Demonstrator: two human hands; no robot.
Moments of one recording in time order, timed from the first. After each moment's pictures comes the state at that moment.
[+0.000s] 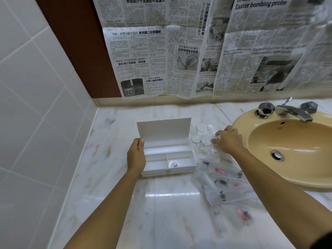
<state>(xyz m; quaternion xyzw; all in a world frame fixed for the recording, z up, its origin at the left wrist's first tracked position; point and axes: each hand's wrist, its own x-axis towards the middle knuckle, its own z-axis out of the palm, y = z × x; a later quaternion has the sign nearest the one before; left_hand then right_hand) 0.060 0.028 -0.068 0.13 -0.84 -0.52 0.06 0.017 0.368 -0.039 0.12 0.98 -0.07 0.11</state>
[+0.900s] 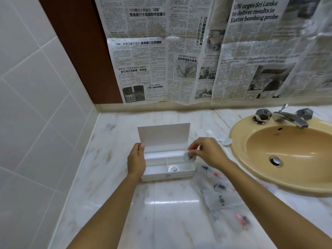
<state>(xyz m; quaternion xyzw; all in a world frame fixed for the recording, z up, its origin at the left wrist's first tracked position) 0.060 0.028 -0.068 0.13 -0.83 -0.54 0.06 0.067 0.295 0.015 -0.08 0.93 -0.35 0.05</state>
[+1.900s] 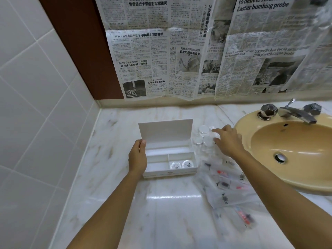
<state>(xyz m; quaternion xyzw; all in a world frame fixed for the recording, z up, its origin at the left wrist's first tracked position) 0.059 0.027 -0.071 0.14 -0.83 -0.54 0.06 0.027 0.357 -0.028 0.06 0.99 -0.12 0.05</state>
